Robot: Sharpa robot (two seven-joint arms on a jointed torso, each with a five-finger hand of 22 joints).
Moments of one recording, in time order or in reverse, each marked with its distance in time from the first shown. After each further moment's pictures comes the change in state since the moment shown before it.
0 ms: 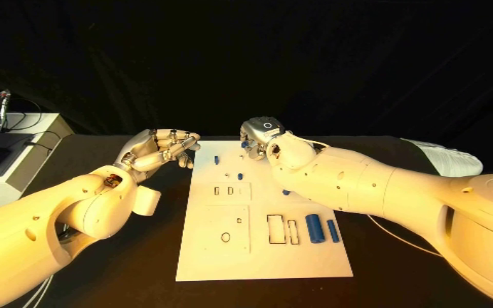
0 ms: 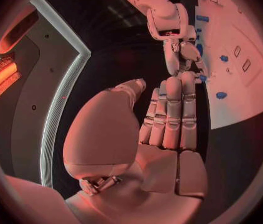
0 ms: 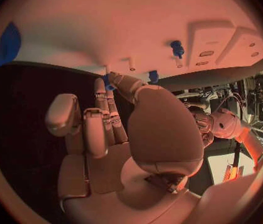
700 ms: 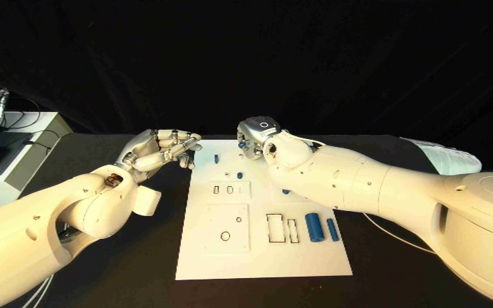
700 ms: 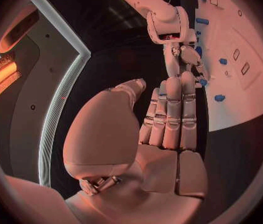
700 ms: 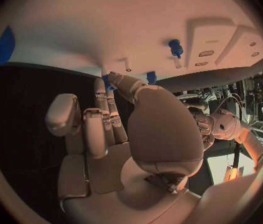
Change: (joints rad) left arm 0.000 0.005 0.000 -0.002 -0.006 0.016 -0.011; left_hand 0.000 0.000 0.000 0.000 0.000 0.000 0.000 0.000 0.001 0.000 0.000 0.000 0.000 0.000 0.000 0.000 0.000 0.000 0.000 0.000 0.000 0.001; right arm 0.000 0.018 -0.001 -0.018 -0.001 0.022 0.010; right_hand 0.000 0.000 0.001 -0.005 -0.003 -0.002 -0.002 0.006 0.000 0.005 -0.002 0.006 0.005 0.000 0.000 0.000 -0.003 0.000 -0.004 -0.004 0.000 -0.003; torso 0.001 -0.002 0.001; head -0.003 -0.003
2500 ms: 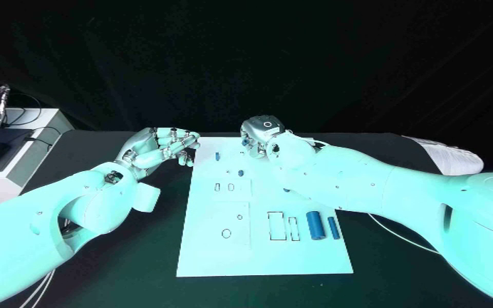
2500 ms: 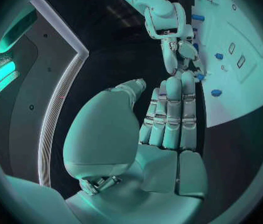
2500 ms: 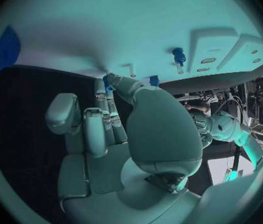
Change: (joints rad) left arm 0.000 0.007 0.000 -0.030 -0.002 0.007 -0.005; left_hand -0.003 0.003 0.000 0.000 -0.003 0.000 0.000 0.000 0.002 0.000 0.000 0.000 0.002 0.000 0.000 0.007 0.001 0.000 -0.011 0.000 0.011 0.005; right arm -0.008 -0.013 -0.003 0.008 -0.026 -0.018 -0.027; right_hand 0.001 0.000 -0.004 0.018 -0.045 -0.032 0.012 -0.013 0.031 -0.046 0.010 -0.004 -0.012 0.000 0.007 0.000 -0.009 0.000 -0.007 0.008 -0.012 -0.003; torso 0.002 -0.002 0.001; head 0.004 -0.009
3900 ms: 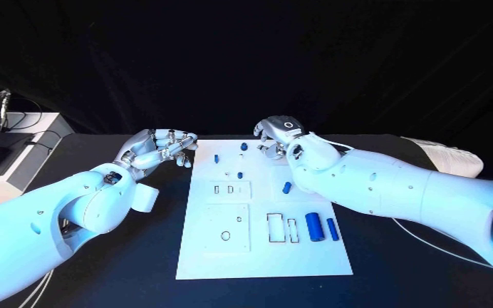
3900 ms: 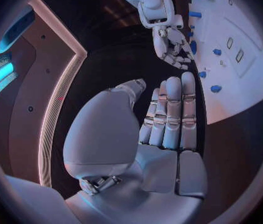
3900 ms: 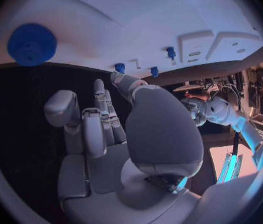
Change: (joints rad) left arm 0.000 -0.006 0.000 -0.024 0.000 0.001 0.000; left_hand -0.001 0.001 0.000 0.000 0.000 -0.011 0.004 -0.007 0.001 -0.011 0.003 0.000 0.001 -0.011 0.003 0.000 0.000 0.000 -0.003 0.004 0.004 0.005; right arm 0.016 -0.202 0.009 0.210 0.102 -0.071 0.036; right_hand 0.037 -0.056 -0.104 0.088 0.032 -0.098 0.024 -0.092 -0.003 0.003 0.013 0.076 0.034 -0.002 0.018 0.016 -0.005 0.000 0.004 0.014 -0.067 -0.028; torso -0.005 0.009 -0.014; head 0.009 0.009
